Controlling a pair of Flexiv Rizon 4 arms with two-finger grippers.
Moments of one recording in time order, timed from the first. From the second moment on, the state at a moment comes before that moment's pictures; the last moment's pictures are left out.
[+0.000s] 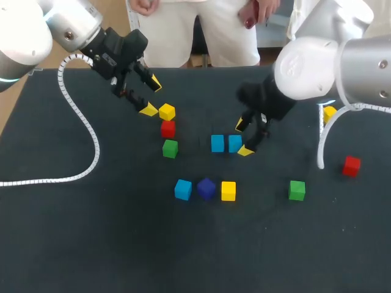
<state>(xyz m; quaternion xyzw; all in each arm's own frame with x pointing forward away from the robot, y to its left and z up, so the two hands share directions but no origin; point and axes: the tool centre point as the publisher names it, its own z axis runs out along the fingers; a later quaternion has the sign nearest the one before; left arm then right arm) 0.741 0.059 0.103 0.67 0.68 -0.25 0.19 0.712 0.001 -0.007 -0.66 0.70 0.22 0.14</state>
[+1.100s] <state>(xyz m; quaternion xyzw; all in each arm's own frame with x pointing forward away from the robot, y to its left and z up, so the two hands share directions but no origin) 0.741 0.059 0.103 0.67 0.68 -0.25 0.19 0.685 -0.078 0.029 -0.64 0.66 0.30 0.24</state>
